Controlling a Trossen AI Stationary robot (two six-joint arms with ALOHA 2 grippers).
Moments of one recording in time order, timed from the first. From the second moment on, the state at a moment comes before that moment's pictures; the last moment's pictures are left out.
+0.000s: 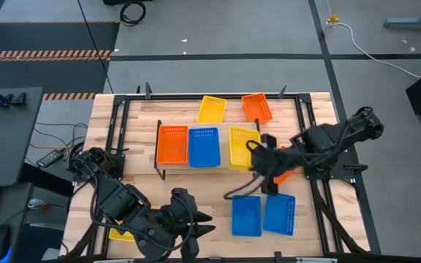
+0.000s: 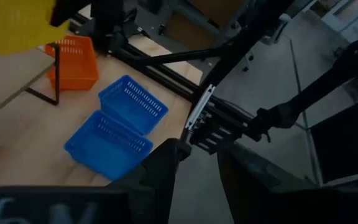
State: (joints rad) left arm -0.71 1.95 2.36 -0.99 -0.64 -0.96; right arm 0.41 1.45 1.65 -1.20 0.29 0.44
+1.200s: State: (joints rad) left arm -0.50 1.95 2.36 -1.50 -0.50 -0.77; right arm 0.18 1.59 1.65 -1.34 0.06 0.32
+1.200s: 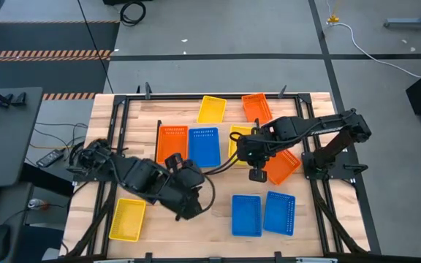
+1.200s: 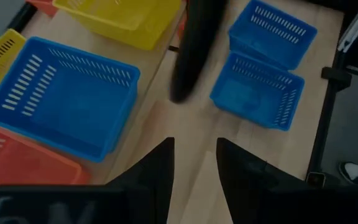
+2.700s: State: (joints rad) left arm -0.23 1.96 2.25 -1.43 -0.39 -0.52; right arm 0.29 1.08 1.63 -1.57 0.22 0.79
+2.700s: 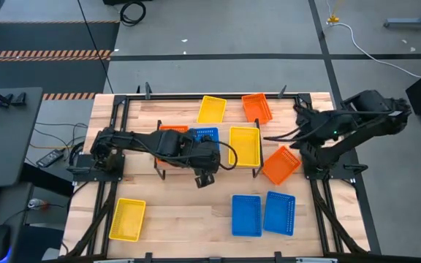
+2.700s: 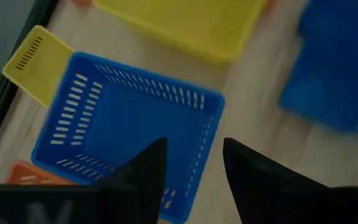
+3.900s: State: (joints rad) left arm -0.07 1.87 2.35 -1.24 -0.29 -0.20; right arm -0.63 1.30 1.30 -1.11 0.04 0.62
